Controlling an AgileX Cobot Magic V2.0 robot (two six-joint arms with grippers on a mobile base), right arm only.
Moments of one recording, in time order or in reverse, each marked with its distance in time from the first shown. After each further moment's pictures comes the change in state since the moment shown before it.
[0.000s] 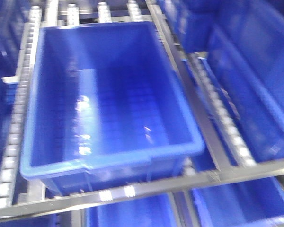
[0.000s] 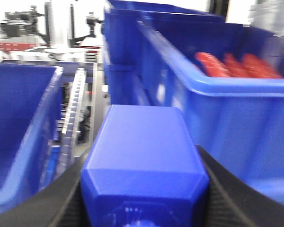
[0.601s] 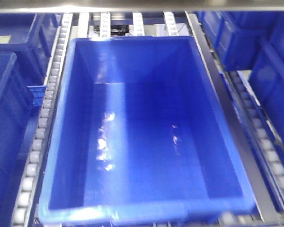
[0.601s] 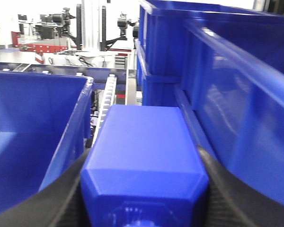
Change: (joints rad) arm 0.000 0.000 0.000 0.000 0.000 0.000
